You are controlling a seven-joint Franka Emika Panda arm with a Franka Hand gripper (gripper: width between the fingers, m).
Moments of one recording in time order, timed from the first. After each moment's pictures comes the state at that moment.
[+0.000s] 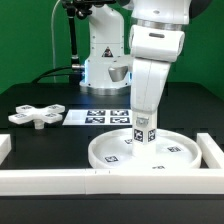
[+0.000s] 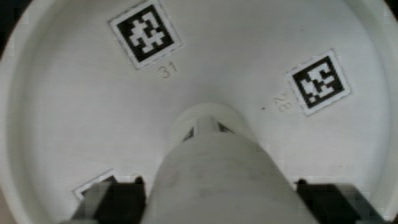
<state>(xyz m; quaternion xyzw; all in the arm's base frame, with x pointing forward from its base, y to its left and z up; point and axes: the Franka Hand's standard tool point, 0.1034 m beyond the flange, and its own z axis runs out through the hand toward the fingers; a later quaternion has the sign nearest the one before) 0.562 0.031 0.068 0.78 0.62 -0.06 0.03</state>
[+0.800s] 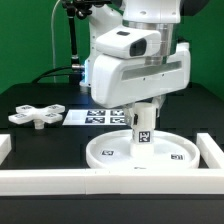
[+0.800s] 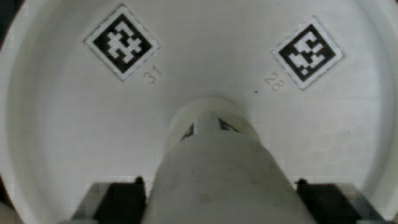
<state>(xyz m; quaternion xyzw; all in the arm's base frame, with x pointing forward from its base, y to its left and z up) 0.560 0.030 0.067 0.97 0.26 -0.04 0.01</state>
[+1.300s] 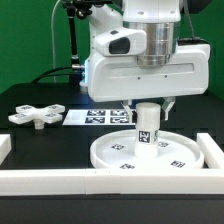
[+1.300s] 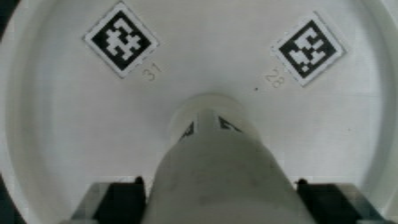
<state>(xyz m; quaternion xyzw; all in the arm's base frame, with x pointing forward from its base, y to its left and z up) 0.561 0.038 0.068 1.00 0.06 -0.03 0.00</state>
